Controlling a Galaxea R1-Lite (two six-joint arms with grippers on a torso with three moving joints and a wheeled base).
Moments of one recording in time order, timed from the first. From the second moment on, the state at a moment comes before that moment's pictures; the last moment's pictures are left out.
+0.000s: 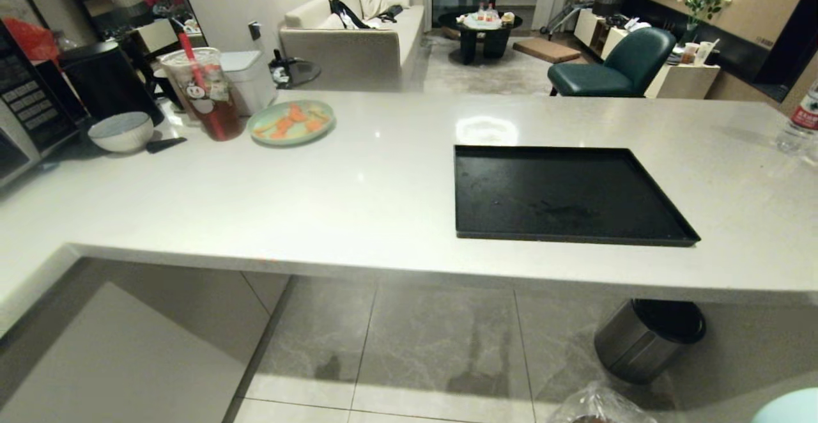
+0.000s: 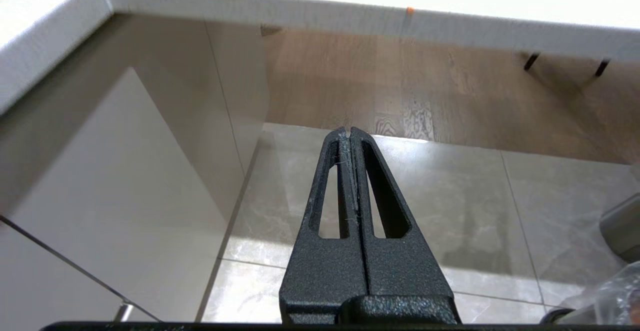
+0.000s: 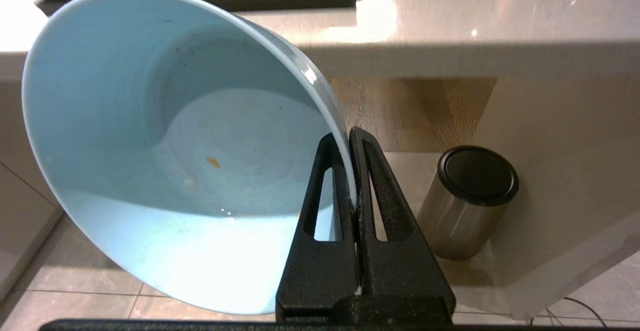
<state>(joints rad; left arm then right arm) 0.00 0.00 0.00 -0.01 0.02 -0.06 0.00 0.00 0.00 -0.05 -0.02 0.04</state>
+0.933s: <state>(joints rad) 0.00 0.00 0.00 -0.01 0.02 -0.06 0.00 0.00 0.00 -0.05 -0.02 0.03</state>
